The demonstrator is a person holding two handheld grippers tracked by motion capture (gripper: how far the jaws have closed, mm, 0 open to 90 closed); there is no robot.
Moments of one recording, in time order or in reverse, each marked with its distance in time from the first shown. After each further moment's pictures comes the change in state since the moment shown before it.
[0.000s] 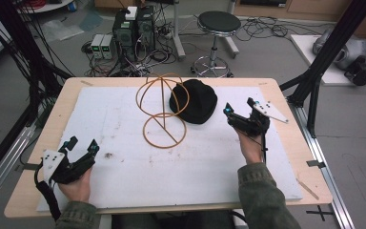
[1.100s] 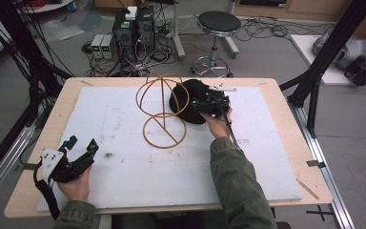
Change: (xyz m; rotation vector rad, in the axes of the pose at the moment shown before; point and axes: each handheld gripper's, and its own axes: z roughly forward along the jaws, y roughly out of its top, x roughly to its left) left arm 0.004 -0.001 0.004 0.009 -0.014 -0.005; right arm 0.041 -0.023 0.128 0.366 0.023 -0.035
